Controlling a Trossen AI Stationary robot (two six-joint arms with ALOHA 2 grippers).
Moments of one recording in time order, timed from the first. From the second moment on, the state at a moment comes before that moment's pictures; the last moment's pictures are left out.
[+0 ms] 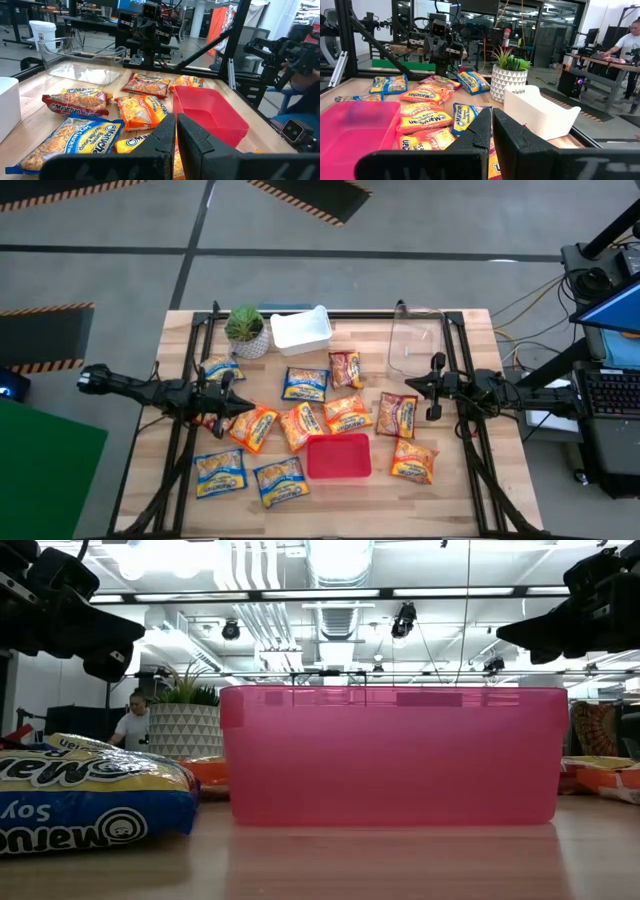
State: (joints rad) left arm -0.24 0.11 0.01 0.04 -0.19 -0.17; right arm -0.05 0.03 0.01 0.04 0.10 -0.13
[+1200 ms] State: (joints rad) left arm -0.24 0.15 0.01 0.48 -0.19 -0.27; right arm -0.05 0.03 0.04 0.08 0.12 0.52
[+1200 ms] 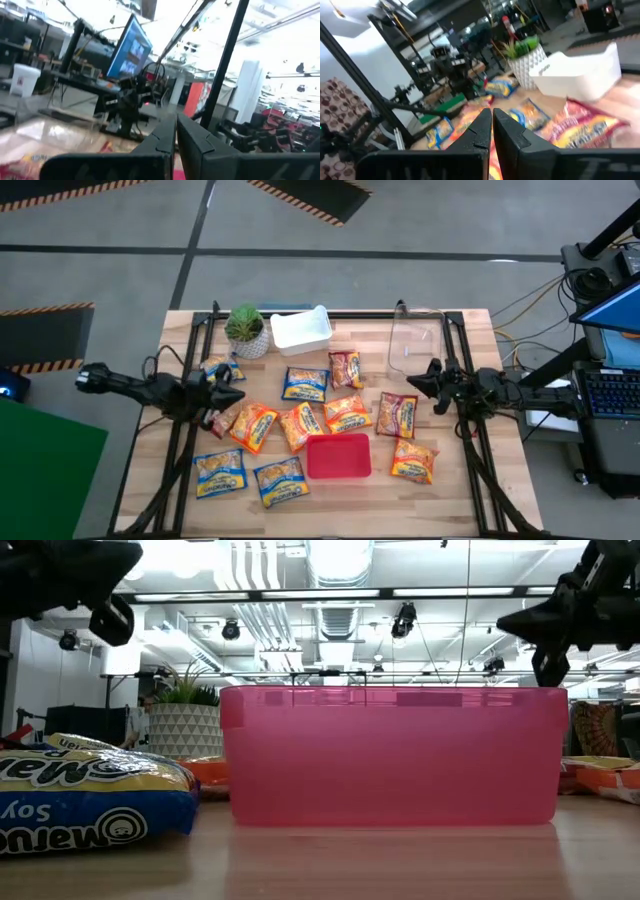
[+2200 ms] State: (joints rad) left arm -0.24 0.83 0.55 0.53 -0.16 -0.39; right arm -0.05 0.43 0.43 0.04 0.11 0.45
